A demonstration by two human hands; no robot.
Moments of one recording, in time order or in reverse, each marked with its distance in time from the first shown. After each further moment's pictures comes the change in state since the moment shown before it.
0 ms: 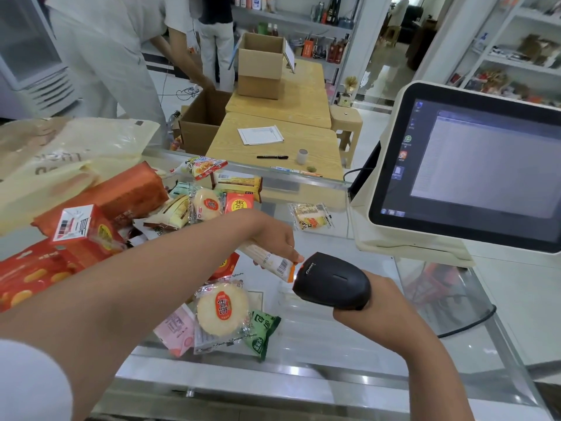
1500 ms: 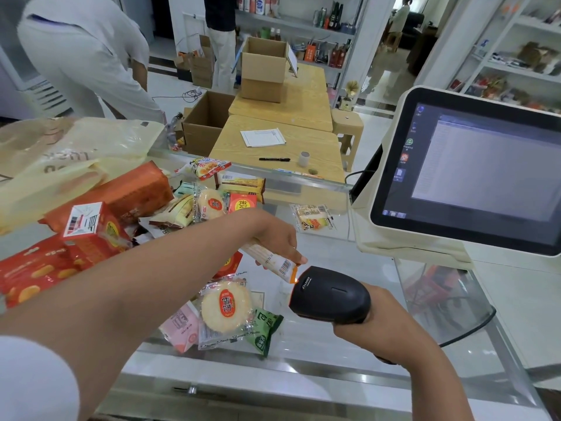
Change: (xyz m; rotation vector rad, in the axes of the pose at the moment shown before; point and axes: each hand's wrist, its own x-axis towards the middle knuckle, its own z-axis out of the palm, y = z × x) left_hand -0.005 0.002 0.003 0.001 0.003 -0.024; right_hand -0.018 -0.017 0.001 0.045 -0.124 0.049
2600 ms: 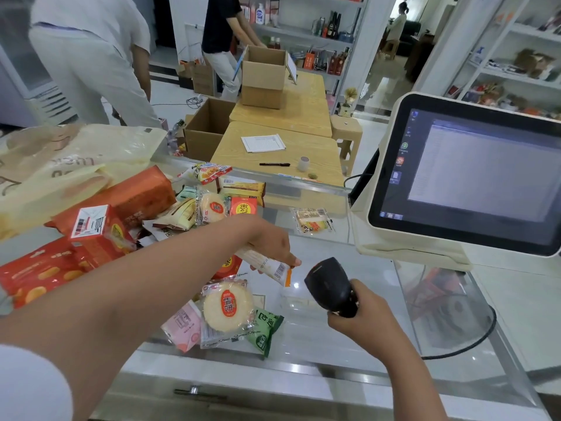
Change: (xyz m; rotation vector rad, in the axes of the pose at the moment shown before) left_hand -0.021 0.002 0.005 0.000 0.013 -0.046; right_hand 0.022 0.038 0.023 -0.041 0.159 0.064
